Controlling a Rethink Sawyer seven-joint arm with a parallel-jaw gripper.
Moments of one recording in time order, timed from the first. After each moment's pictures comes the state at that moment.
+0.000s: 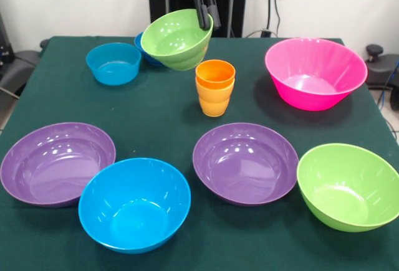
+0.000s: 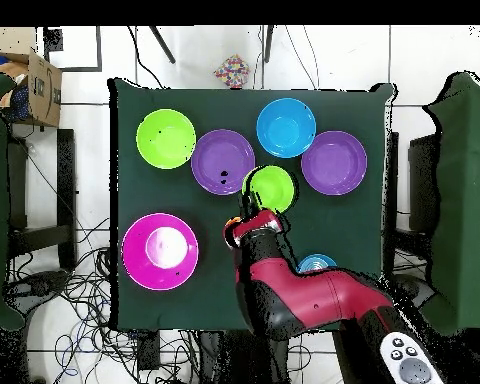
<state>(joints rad) -0.73 -0.93 0.45 2.18 -0.68 -0.39 1.44</state>
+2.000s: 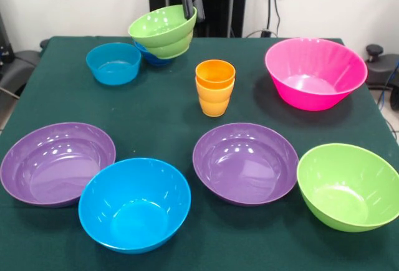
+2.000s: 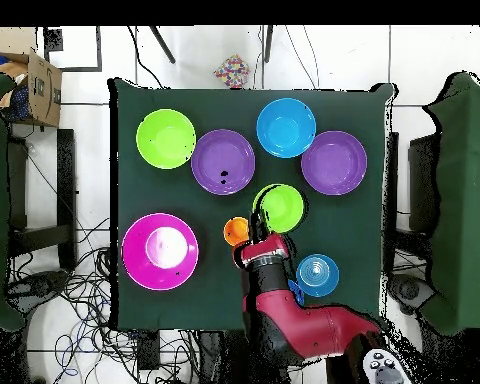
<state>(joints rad) -0.54 -0.77 0.06 2.18 -0.72 -0.86 1.44</state>
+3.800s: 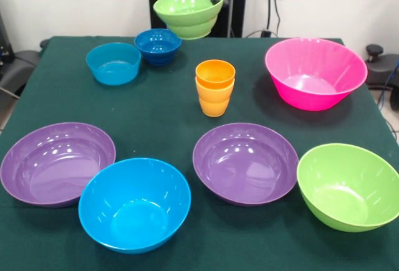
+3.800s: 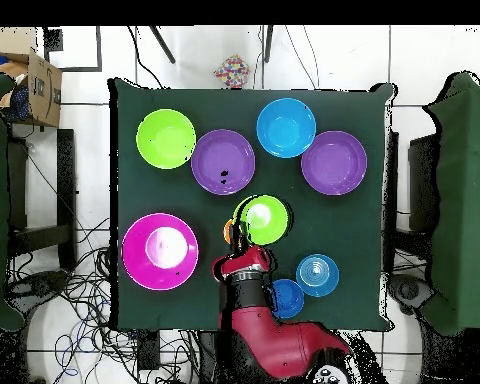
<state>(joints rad) -0.25 -0.78 -0.20 2.18 -0.65 -0.95 1.44</state>
